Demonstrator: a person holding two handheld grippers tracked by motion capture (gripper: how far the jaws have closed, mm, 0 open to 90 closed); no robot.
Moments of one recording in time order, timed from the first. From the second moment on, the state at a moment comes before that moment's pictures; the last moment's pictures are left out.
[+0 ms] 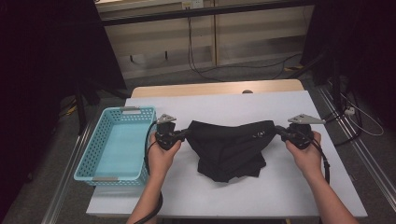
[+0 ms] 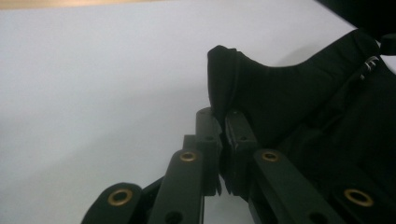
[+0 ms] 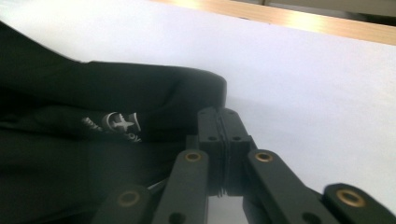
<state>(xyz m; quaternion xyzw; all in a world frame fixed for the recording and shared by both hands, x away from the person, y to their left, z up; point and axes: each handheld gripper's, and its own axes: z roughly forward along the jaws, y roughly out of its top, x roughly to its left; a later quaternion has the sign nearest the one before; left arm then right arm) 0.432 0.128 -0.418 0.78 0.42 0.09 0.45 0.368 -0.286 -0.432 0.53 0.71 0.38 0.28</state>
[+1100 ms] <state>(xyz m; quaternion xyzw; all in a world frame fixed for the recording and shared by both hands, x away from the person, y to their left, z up) 0.441 0.121 -0.433 0.77 0.47 0.11 0.42 0.368 -0.265 -0.460 0.52 0.73 0.40 0.19</state>
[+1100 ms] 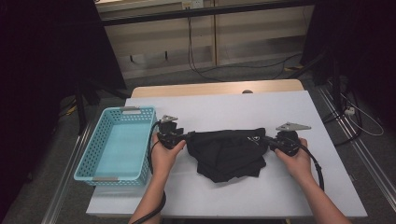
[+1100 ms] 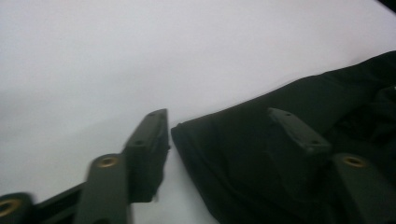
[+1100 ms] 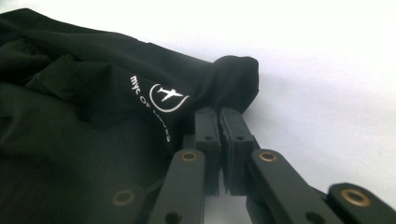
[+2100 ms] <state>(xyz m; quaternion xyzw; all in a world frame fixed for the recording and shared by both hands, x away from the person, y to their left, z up) 0.428 0.121 -0.427 0.77 0.47 0.05 0.42 0.357 -0.276 -0.443 0.52 0.70 0.44 0.22</state>
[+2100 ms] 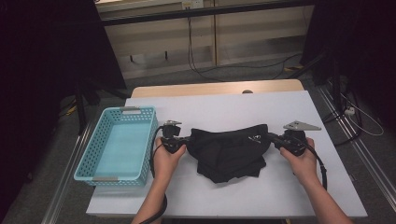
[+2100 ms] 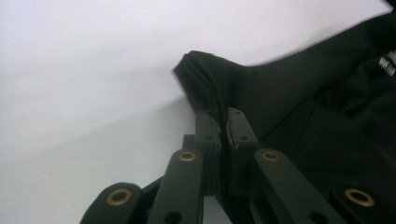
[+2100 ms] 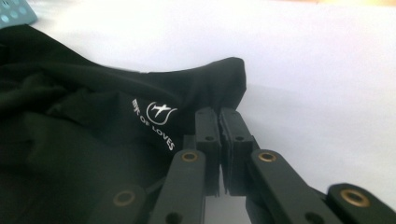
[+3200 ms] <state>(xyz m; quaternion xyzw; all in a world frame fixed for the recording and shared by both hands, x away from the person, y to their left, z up) 0.422 0.135 -0.362 0.75 0.41 0.09 0.50 0.345 -0.286 -0.380 0.49 0.69 0.46 0.28</state>
